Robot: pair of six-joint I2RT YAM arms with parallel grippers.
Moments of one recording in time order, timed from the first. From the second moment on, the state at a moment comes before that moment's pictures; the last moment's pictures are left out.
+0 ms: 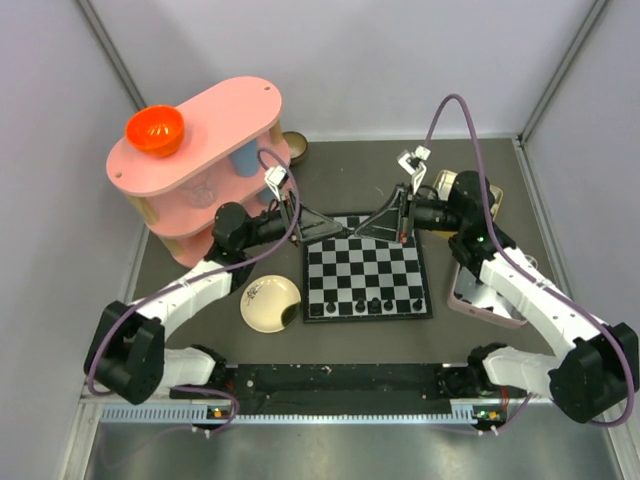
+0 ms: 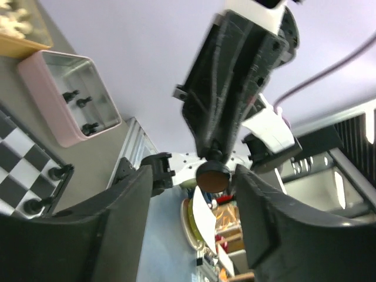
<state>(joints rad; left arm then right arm) -0.48 1.30 0.71 0.89 0.86 -1.37 0.45 1.16 0.91 0.28 -1.00 0.70</state>
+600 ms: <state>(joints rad) -0.39 0.81 0.81 -0.27 0.25 -0.67 0.66 1.32 1.23 -0.55 -0.83 -0.22</state>
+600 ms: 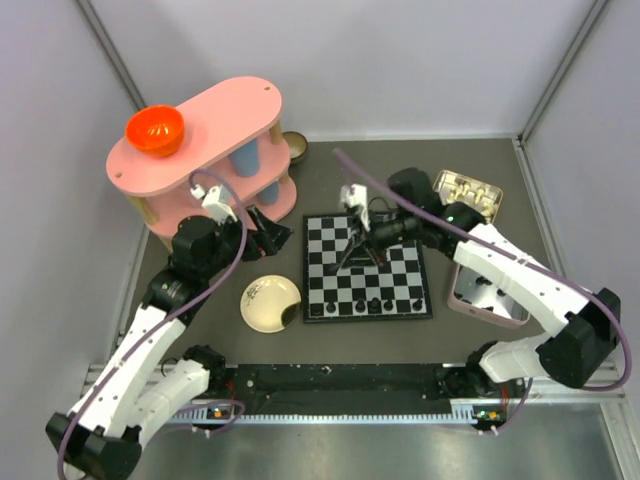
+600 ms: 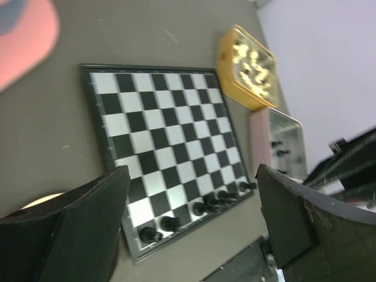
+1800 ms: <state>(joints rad) -0.39 0.48 0.67 -0.57 -0.22 -0.62 0.97 1.68 1.29 -0.82 -0.28 -0.57</state>
